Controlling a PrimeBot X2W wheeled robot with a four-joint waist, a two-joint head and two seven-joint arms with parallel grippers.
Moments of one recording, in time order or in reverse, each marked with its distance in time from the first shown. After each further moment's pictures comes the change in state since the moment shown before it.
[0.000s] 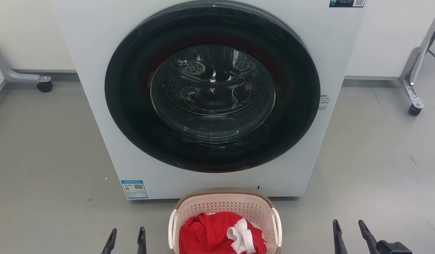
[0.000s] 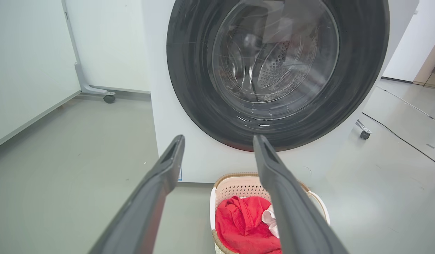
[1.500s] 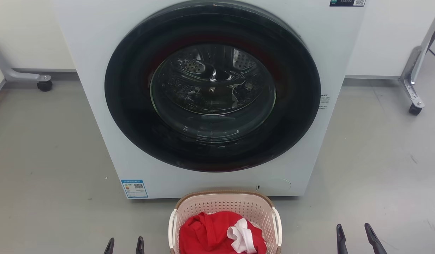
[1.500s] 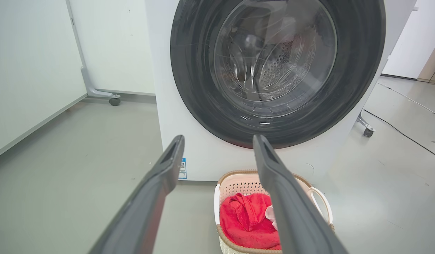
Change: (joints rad) left arm 0.095 -0.007 0.033 -0.103 0.060 0.006 0.000; right arm 0.166 0.067 -0.118 -0.255 -0.216 0.000 0.000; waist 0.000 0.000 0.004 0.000
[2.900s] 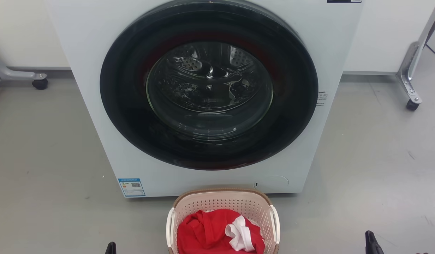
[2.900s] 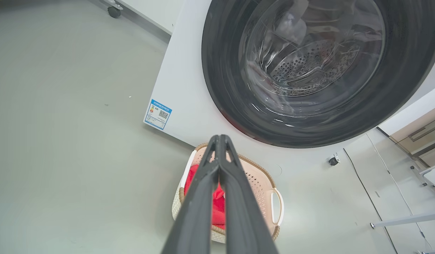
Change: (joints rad) left arm -0.038 -0.026 0.100 0.085 -0.410 -0.074 0.127; right arm -0.032 0.024 -0.104 0.086 0.458 0.077 0.126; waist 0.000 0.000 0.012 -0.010
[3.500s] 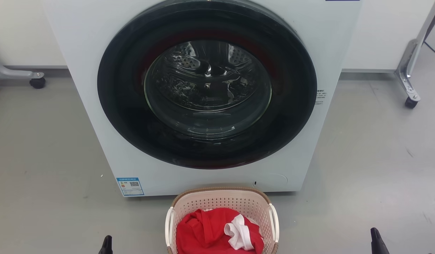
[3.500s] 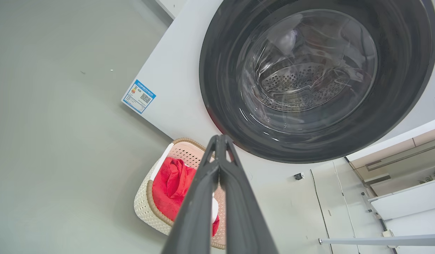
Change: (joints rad) left arm -0.045 -0.013 0.055 0.021 -0.236 -0.049 0.063; right arm -0.037 0.010 -0.056 0.021 0.268 0.046 0.066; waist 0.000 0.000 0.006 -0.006
